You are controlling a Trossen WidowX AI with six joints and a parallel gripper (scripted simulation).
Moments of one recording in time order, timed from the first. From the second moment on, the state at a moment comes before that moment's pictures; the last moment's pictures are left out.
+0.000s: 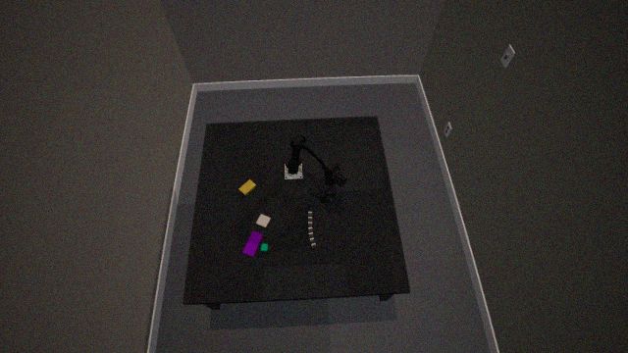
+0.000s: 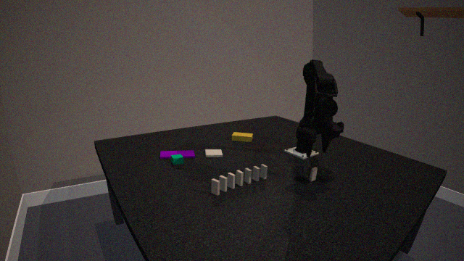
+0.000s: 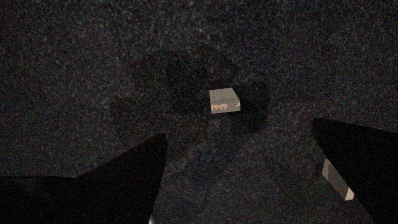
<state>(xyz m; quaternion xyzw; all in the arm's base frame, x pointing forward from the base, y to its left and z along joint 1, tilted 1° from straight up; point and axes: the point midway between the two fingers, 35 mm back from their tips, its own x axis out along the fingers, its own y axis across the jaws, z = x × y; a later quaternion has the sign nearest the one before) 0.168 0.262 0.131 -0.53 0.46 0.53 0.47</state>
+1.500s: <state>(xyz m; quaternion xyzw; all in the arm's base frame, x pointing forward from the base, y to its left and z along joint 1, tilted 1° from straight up) 0.167 0.262 0.054 -0.53 0.46 0.54 0.47</state>
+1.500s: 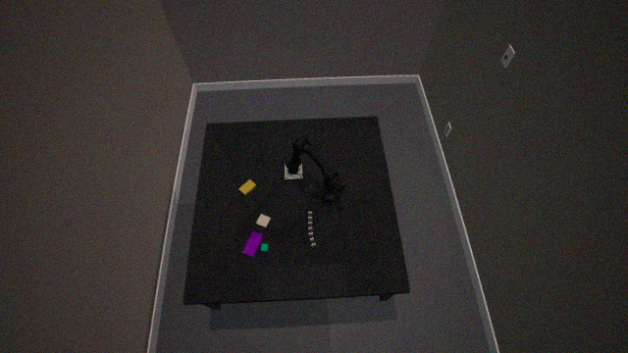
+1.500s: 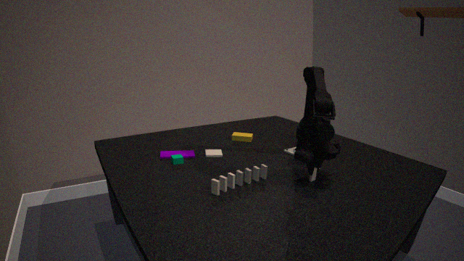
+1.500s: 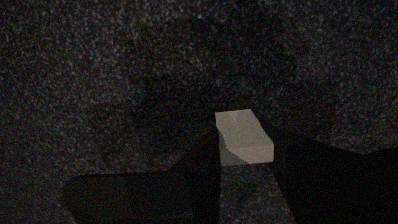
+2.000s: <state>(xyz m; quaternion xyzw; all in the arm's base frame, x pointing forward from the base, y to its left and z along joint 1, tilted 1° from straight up) 0.170 0.266 0.168 -0.53 0.46 0.54 0.47</state>
